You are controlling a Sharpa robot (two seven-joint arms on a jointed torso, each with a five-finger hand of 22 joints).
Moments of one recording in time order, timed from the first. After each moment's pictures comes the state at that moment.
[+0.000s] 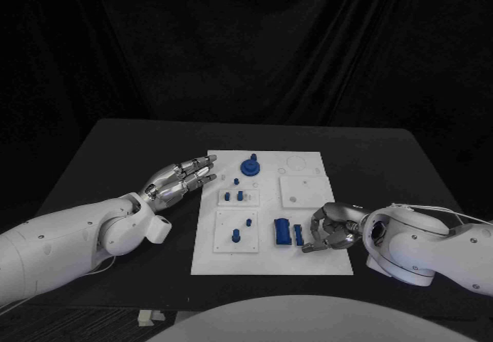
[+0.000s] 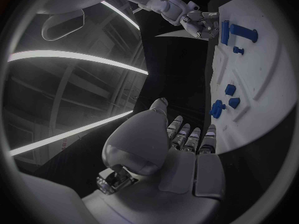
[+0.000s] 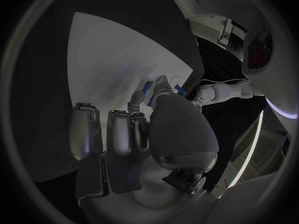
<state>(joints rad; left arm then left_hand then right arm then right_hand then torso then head) 1.07 -0.81 -0.22 1.33 -0.21 0.19 0.59 1.48 0.28 -0.16 0.21 0.46 0.26 0.13 0.07 0.04 0.04 0.14 0.10 0.02 0.00 0.14 0.00 0.00 0.16 0.03 0.26 0.01 0.03 1.07 -1.17 -0.25 1.94 -1.26 -0.30 -0.41 1.18 -0.12 -0.11 0.29 0.05 0.79 -0.01 0.90 0.95 1.47 -0.06 1.57 1.31 1.47 -0.12 1.50 1.31 0.04 1.46 -0.01 1.39 1.31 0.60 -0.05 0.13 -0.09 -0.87</state>
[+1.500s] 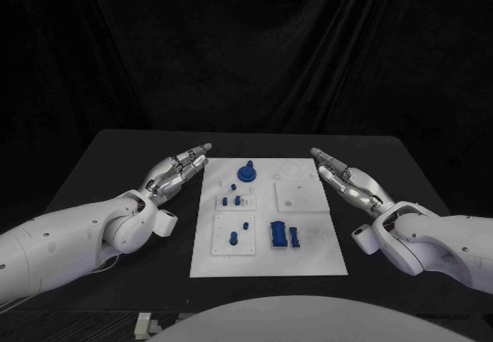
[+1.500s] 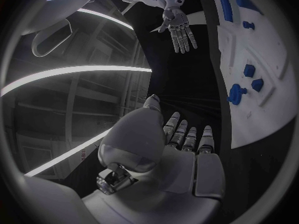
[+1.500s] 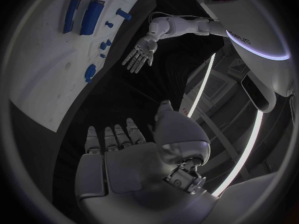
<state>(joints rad) 1.07 -0.81 -0.22 1.35 -0.21 -0.02 0.67 1.27 0.21 -0.22 0.27 0.37 0.34 0.04 0.03 0.03 0.11 0.01 0.11 0.02 0.00 0.02 0.00 0.00 0.16 0.00 0.14 0.01 0.00 1.02 -1.12 -0.25 1.74 -0.57 -0.56 0.55 0.55 0.12 -0.20 0.15 0.03 0.11 -0.02 0.00 0.00 0.00 0.00 0.01 0.00 0.00 0.01 0.00 0.00 0.10 0.00 0.11 0.00 0.00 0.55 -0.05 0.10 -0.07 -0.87</state>
